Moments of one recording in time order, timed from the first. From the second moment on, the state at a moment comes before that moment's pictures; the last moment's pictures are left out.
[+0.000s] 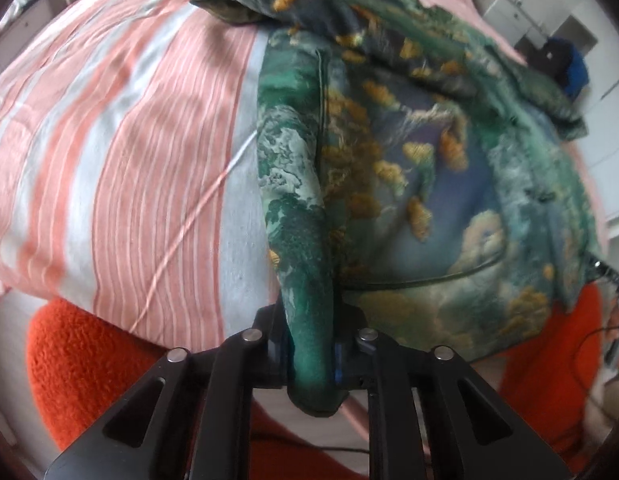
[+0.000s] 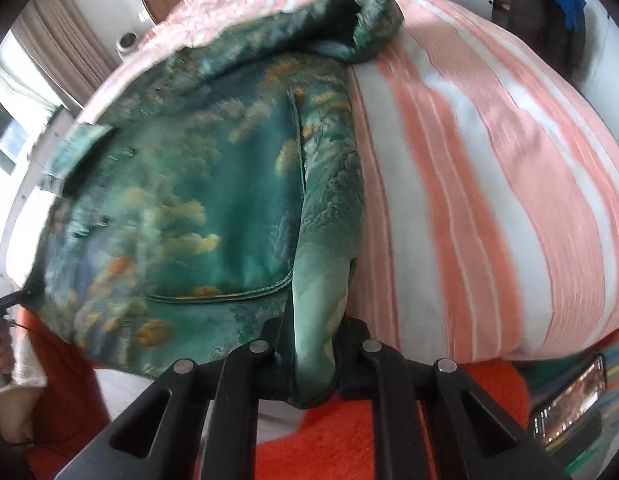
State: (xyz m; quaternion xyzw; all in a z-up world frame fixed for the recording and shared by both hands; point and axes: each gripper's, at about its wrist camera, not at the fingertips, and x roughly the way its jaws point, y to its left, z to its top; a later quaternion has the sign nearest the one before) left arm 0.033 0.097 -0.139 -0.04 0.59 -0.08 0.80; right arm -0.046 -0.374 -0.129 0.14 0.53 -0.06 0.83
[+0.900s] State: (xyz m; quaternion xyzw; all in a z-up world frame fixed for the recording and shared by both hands) left arm 0.190 0.028 -0.078 0.06 0.48 -0.11 0.87; right arm -0.066 -0.263 -0.055 0.06 0.44 -0.06 0.89
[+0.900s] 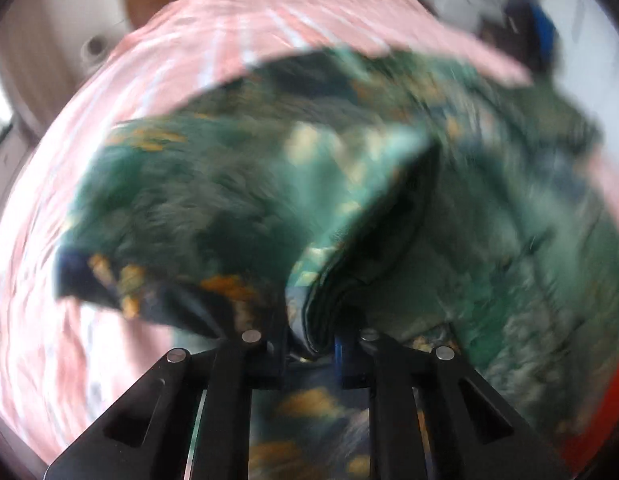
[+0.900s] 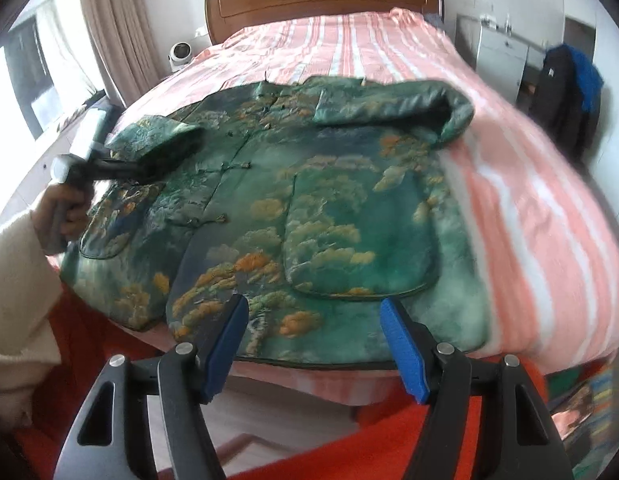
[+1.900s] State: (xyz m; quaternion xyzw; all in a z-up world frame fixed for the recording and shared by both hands) left arm 0.093 0.202 -0.038 -0.12 0.43 0.11 0.89; right arm 0.251 -0.323 -0.101 -0.22 0.44 -0.09 0.86
